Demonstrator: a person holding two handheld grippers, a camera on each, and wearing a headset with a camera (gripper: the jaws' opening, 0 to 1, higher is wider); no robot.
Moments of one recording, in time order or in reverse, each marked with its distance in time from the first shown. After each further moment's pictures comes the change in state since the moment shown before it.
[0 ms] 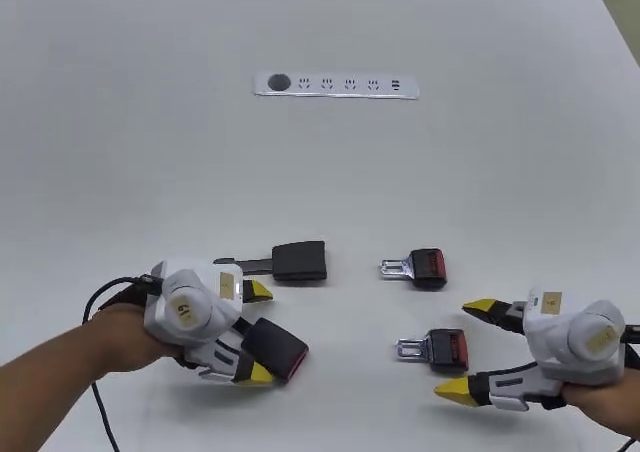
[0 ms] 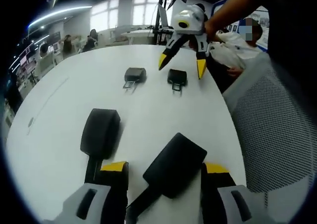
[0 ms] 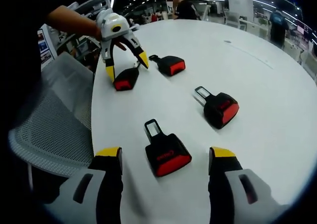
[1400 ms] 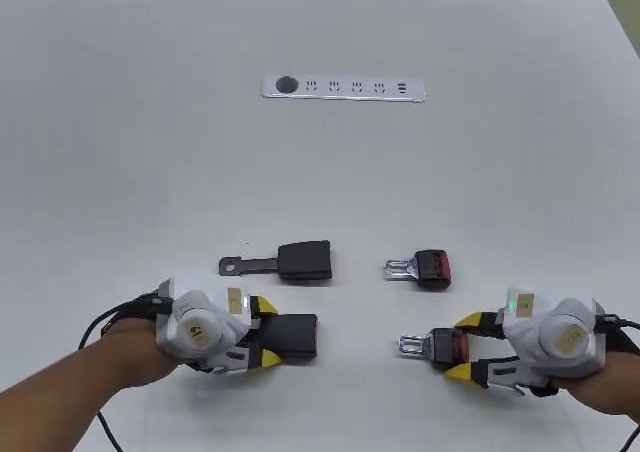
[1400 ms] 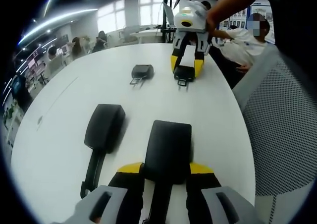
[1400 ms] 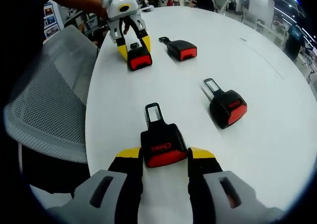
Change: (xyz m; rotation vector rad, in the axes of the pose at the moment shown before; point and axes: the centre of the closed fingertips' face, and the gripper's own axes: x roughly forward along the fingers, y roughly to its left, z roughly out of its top) left arm 0.007 0.008 -0.008 -0.001 0.006 0.129; right arm 0.012 -0.012 -0.020 -0.156 0.148 0.004
